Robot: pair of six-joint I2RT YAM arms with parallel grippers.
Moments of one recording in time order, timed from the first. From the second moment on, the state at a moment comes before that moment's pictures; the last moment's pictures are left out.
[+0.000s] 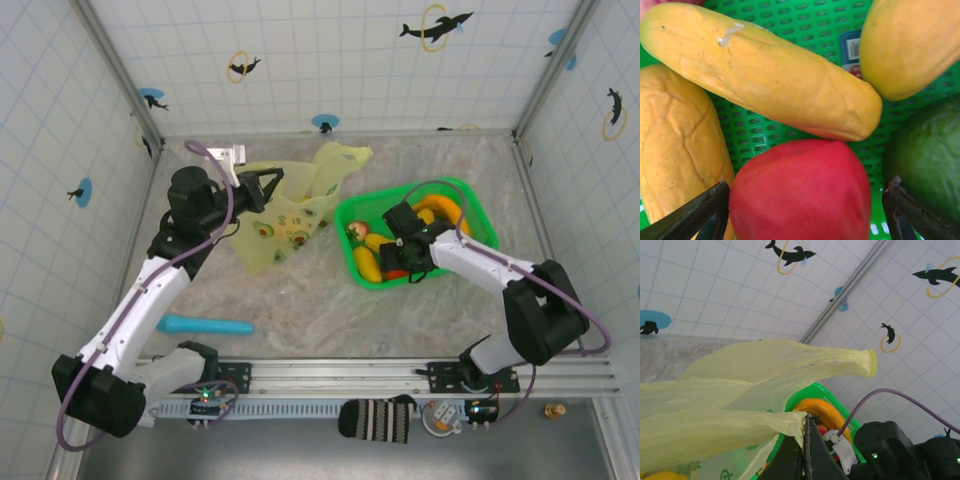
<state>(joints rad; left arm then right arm) -0.37 1.06 0.97 -0.03 0.50 -0.53 0.60 1.49 0.91 -0.68 0.09 0.49</state>
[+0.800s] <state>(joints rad) -0.38 0.94 0.85 0.07 0.49 -0.49 0.53 1.46 0.99 -0.72 0.10 0.43</state>
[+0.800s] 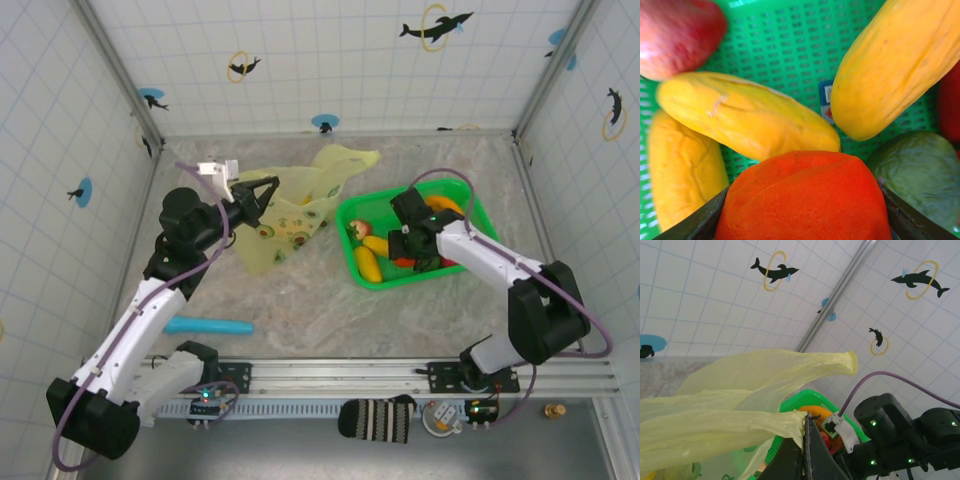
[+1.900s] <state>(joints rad) -0.38 0.96 0.89 -0.03 0.51 -0.47 0.77 1.50 1.35 -0.25 -0.20 0.45</state>
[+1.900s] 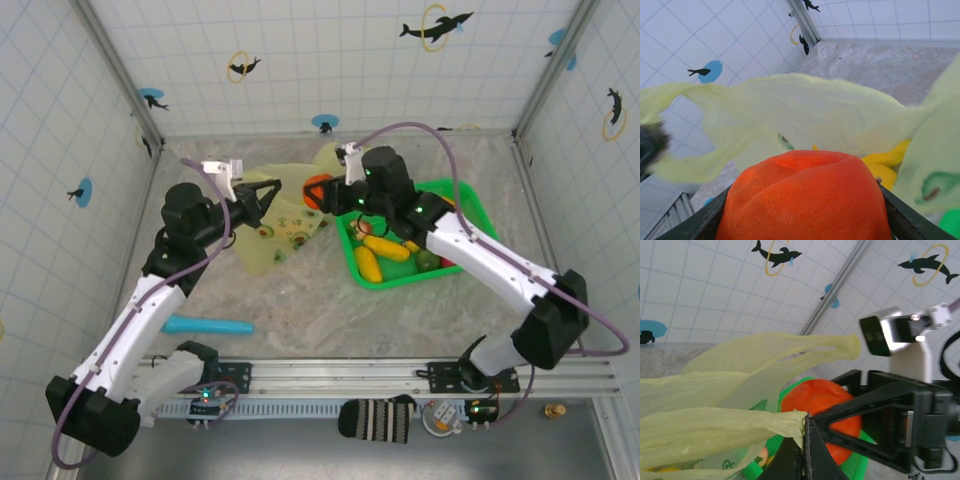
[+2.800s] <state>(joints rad) -0.38 0.96 0.93 -0.01 0.54 -0.44 0.82 1.93 1.61 -0.26 -0.21 0.47</state>
